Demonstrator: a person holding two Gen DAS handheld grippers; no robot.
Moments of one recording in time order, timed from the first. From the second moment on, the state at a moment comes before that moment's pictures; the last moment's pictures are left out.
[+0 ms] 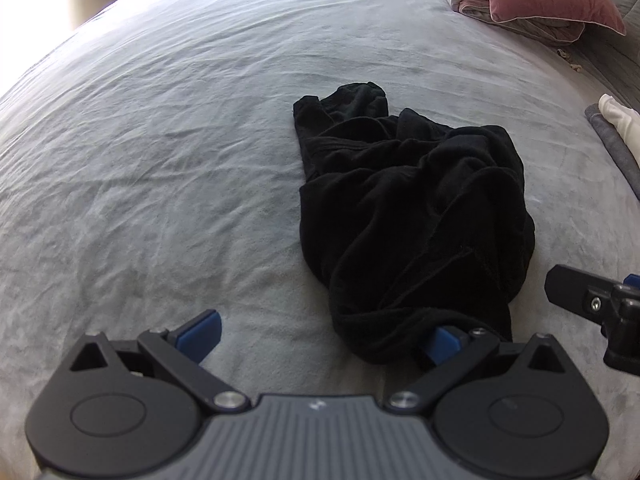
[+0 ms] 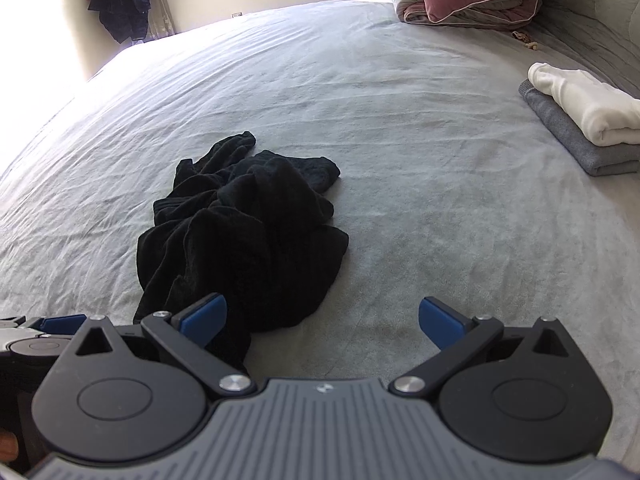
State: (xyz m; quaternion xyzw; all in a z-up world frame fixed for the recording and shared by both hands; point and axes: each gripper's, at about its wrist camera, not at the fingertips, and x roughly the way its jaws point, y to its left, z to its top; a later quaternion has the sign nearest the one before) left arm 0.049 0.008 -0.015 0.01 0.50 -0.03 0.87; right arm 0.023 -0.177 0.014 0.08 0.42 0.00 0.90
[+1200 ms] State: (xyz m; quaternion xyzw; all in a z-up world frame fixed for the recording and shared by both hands) left arm 0.049 0.024 -0.016 -0.01 0.41 -0.05 0.91; right arm 0.044 -0.190 -0.003 0.15 0.43 0.08 0.89
